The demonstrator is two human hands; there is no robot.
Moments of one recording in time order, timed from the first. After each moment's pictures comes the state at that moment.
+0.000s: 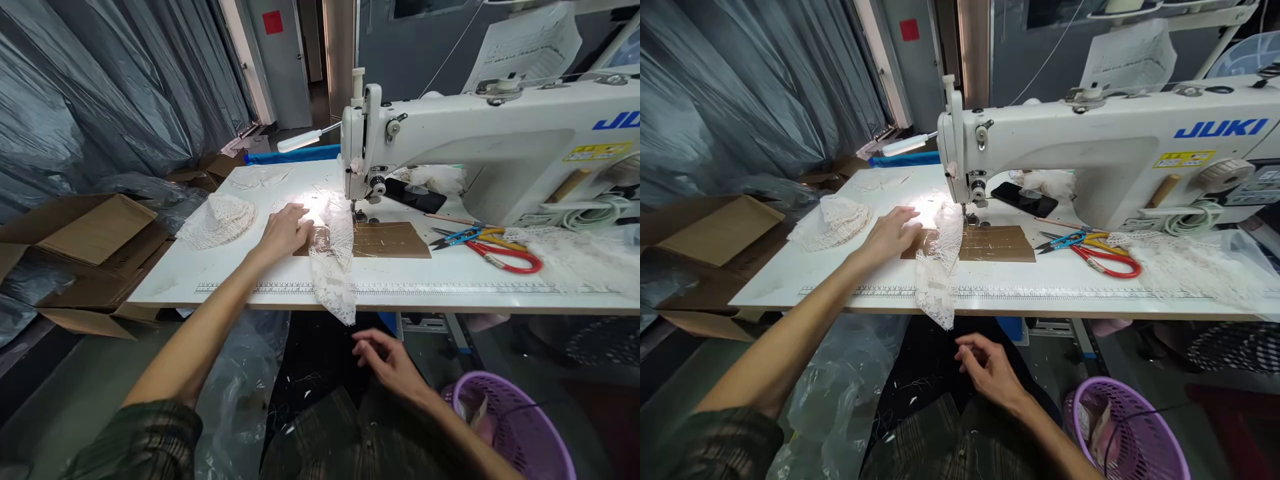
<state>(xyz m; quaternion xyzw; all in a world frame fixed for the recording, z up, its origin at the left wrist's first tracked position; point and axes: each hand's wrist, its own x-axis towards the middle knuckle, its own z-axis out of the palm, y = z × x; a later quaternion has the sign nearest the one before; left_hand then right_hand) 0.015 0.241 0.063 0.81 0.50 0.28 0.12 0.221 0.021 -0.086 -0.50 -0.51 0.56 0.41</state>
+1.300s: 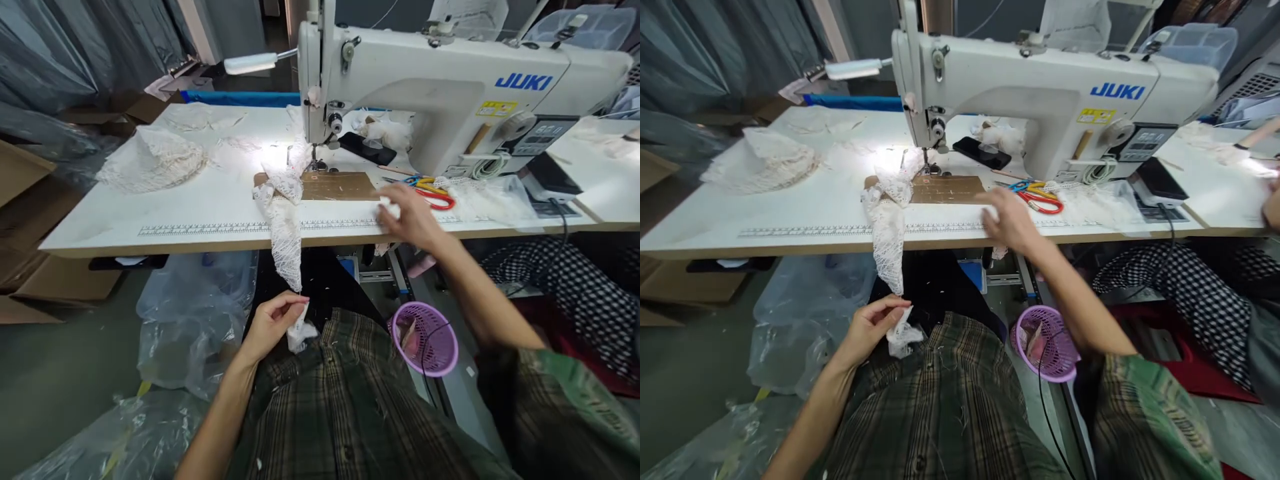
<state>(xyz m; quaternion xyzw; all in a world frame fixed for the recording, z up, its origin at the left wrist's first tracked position) 0.026 -0.005 -0.052 0.53 0.45 0.39 0.60 0.345 0.081 0.036 -0.54 -0.78 -0.02 0.31</state>
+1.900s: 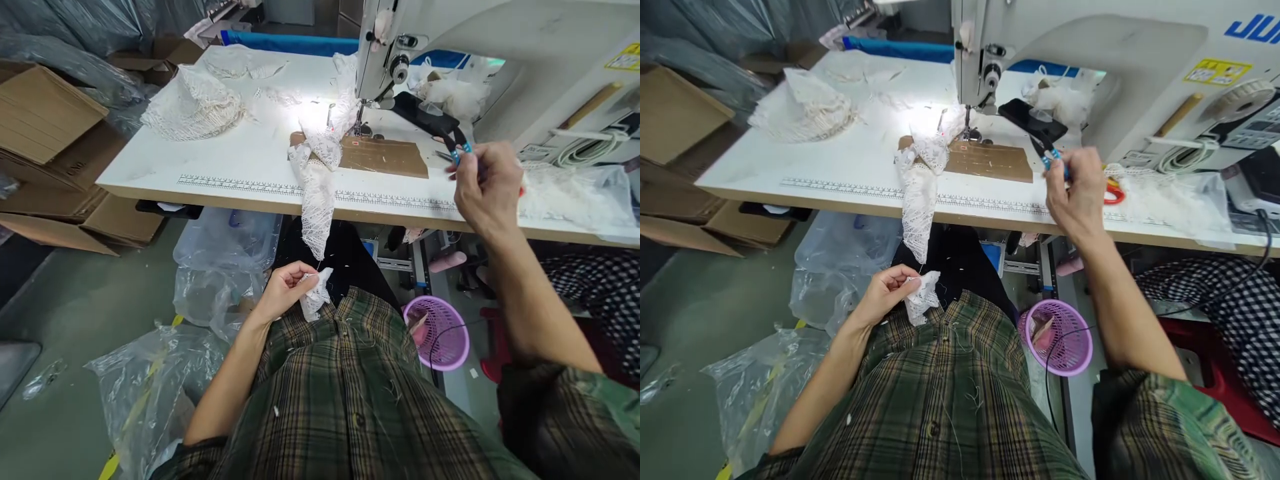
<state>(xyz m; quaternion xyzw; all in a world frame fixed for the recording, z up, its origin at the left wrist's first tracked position) 0.015 -0.011 -0.059 0.49 0.48 0.39 0.62 0.344 0.078 0.043 -0.56 -0.66 0.09 0.49</state>
